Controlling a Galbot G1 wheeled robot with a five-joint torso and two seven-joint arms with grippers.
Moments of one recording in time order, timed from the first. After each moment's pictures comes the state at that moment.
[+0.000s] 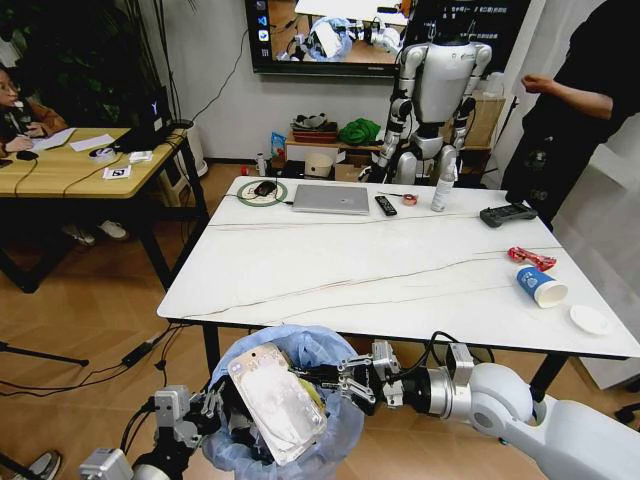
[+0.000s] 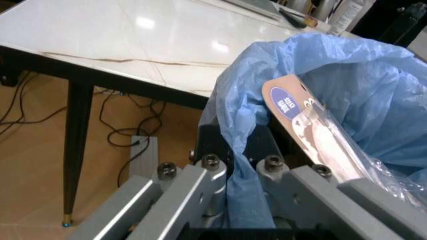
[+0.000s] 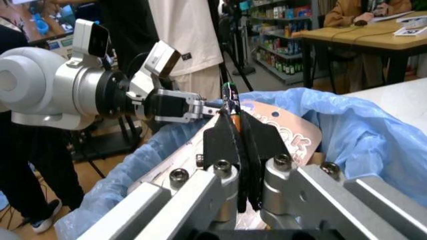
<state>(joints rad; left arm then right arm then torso) 2.03 -1.27 -0.66 -2.41 -0.60 0.23 0.04 -0.94 0.60 -0.24 2.02 0.92 0.06 -0.67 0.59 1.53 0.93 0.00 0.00</state>
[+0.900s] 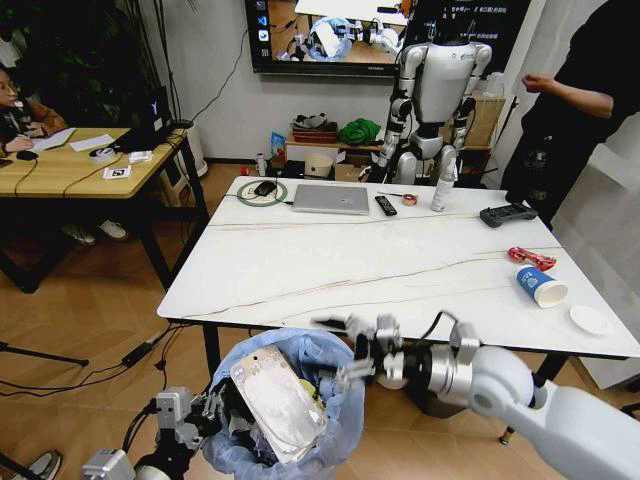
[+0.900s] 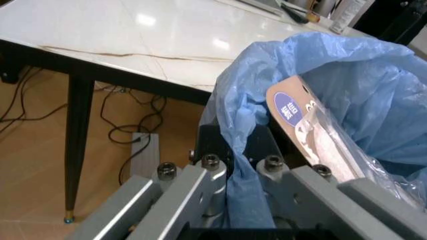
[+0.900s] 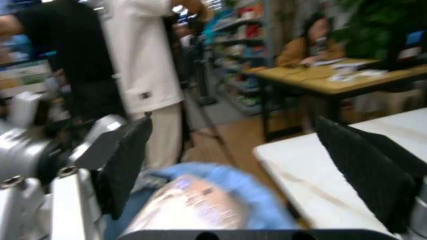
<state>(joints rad) 2.03 -1.27 -0.65 -2.40 -0.59 0.23 0.04 -0.91 0.63 -0.11 2.05 1.00 0.06 -0.49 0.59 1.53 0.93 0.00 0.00</state>
